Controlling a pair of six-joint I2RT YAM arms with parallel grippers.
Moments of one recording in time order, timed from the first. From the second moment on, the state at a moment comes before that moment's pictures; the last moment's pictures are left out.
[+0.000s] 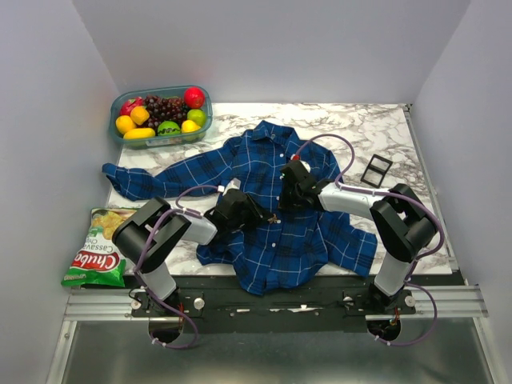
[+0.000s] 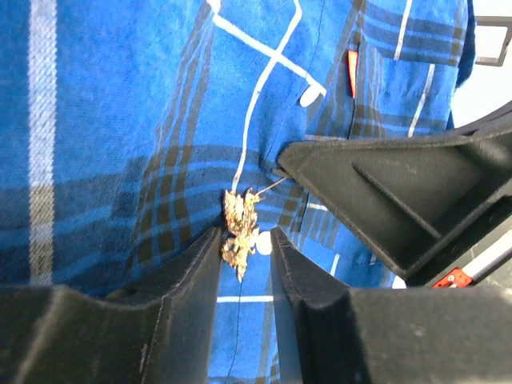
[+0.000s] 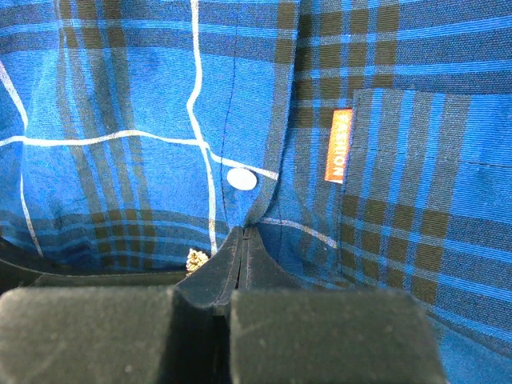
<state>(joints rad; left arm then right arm) -0.70 1.68 0.53 0.59 0.10 -1.24 0.70 1.77 1.02 -0.18 0.08 0.76</state>
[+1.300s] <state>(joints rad) -0.72 1.54 0.55 0.41 -0.01 -1.16 0.70 1.67 1.00 -0.21 0.06 0.75</state>
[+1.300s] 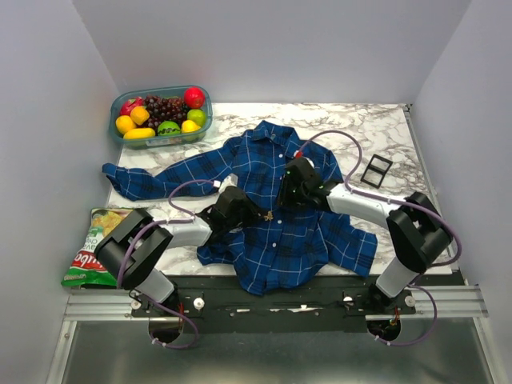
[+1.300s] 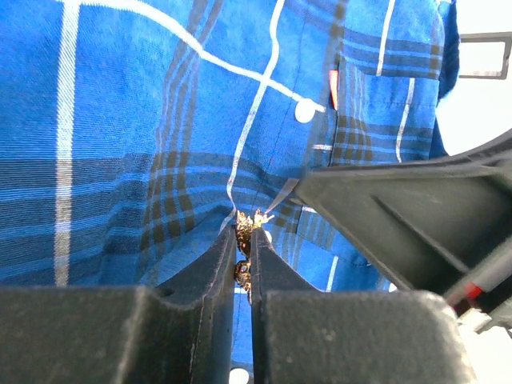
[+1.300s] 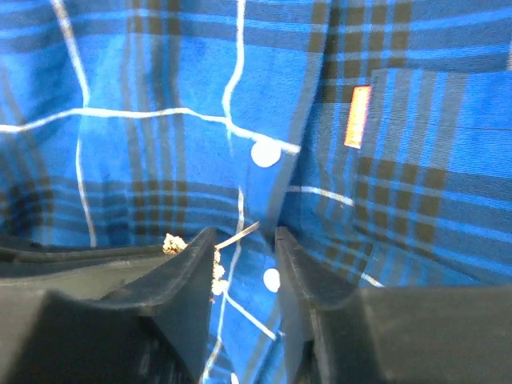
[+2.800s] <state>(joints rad) -0.56 2.05 1.41 0.11 0.60 -0.76 0.37 1.64 1.16 -0.35 0.09 0.55</state>
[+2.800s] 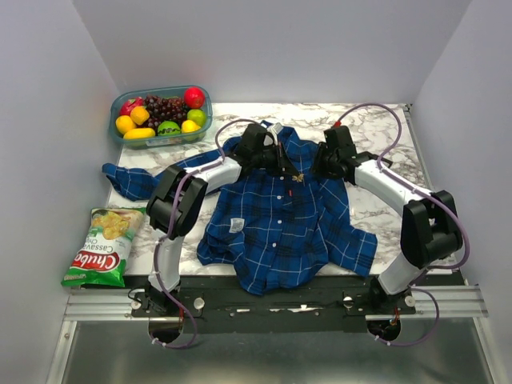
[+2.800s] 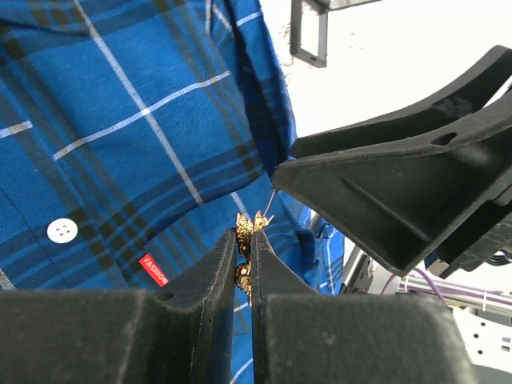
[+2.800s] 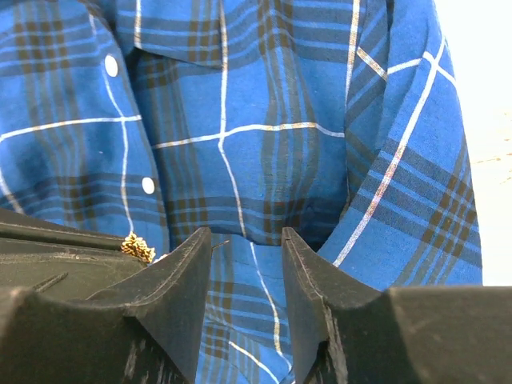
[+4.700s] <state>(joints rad) -0.53 2.17 1.34 0.47 0.58 -1.02 0.35 1.78 1.22 -0.36 0.09 0.57</state>
